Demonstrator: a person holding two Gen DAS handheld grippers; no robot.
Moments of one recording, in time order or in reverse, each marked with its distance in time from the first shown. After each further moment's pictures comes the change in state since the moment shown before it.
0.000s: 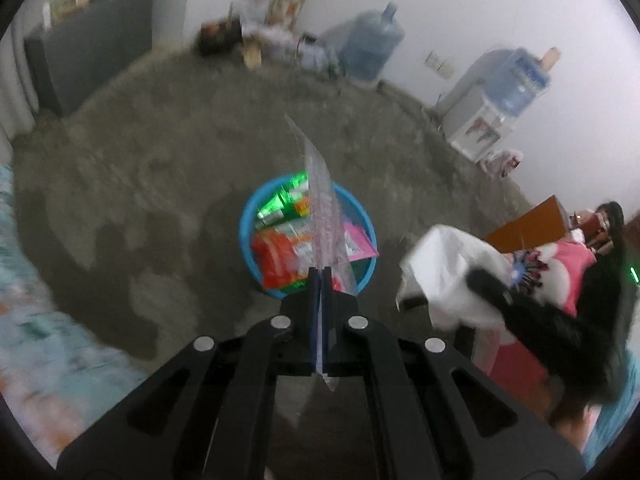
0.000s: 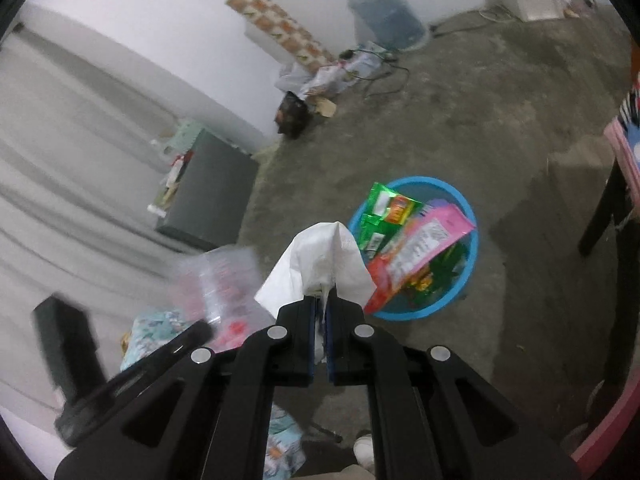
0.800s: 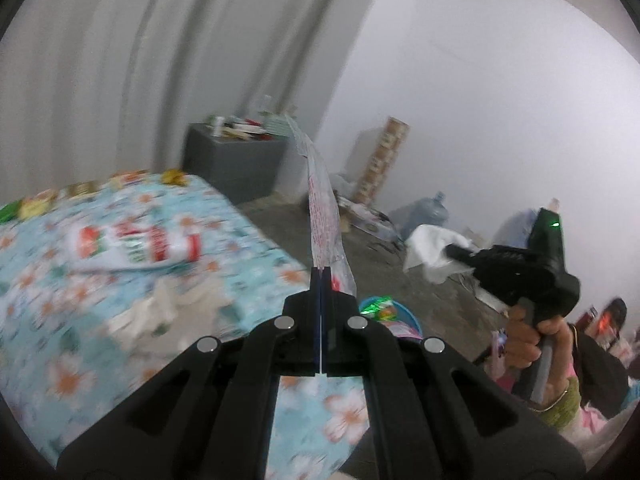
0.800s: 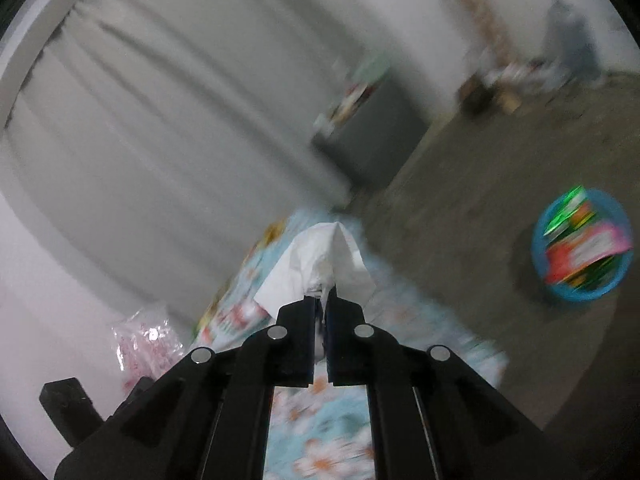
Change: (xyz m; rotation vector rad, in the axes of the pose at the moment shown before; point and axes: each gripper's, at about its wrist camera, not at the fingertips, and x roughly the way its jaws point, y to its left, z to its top) left arm -0.400 0.089 -0.260 -0.127 -0.696 0.167; right arm -0.096 0.220 -0.112 -0.406 0.058 0.346
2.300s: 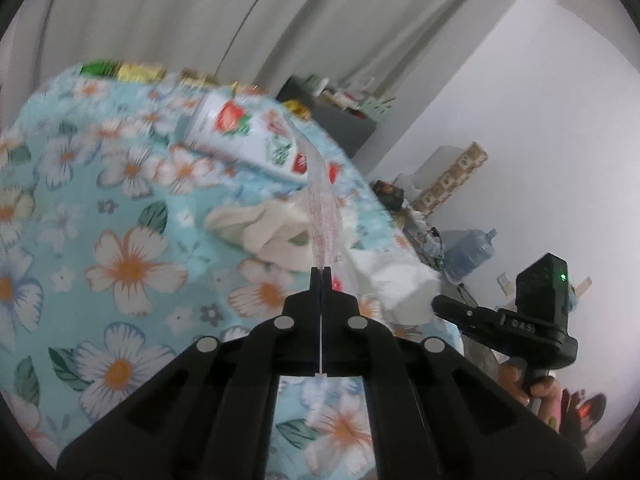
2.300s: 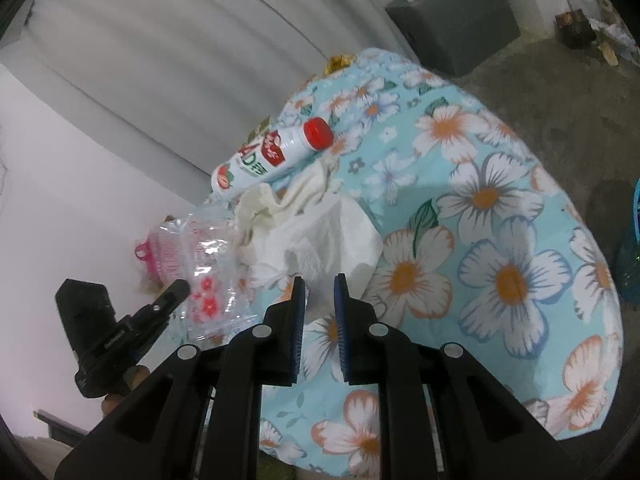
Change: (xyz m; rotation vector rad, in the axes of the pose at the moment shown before) left arm -0.036 0.120 -0.076 -0.368 0.019 0.181; right arm 0.139 0.072 -0.122 -0.226 0.543 0.225
